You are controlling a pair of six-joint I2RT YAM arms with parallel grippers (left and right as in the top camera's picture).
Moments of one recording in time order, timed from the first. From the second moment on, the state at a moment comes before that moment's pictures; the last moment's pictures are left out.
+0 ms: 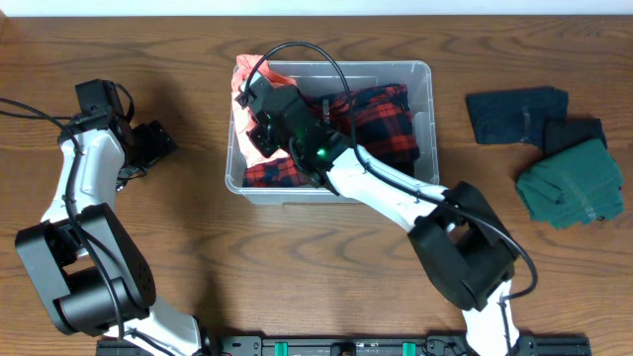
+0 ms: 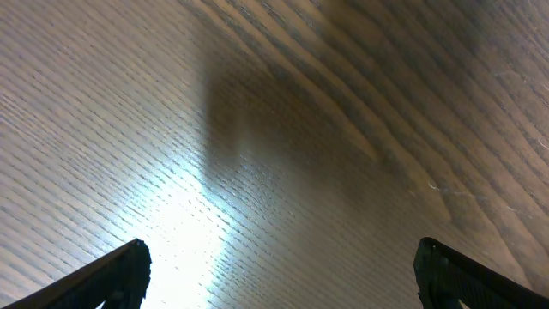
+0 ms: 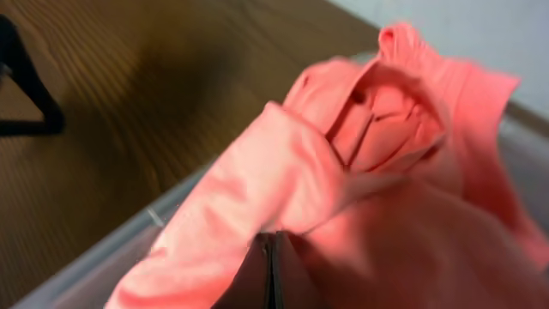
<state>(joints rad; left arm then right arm) 0.33 1.80 1.25 -0.72 -0.01 -0.34 0.78 2.10 1.51 0.06 0.01 0.02</state>
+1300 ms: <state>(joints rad) 0.33 1.80 1.25 -0.72 -0.01 -0.34 0.71 2.15 1.69 0.14 0.04 0.12</state>
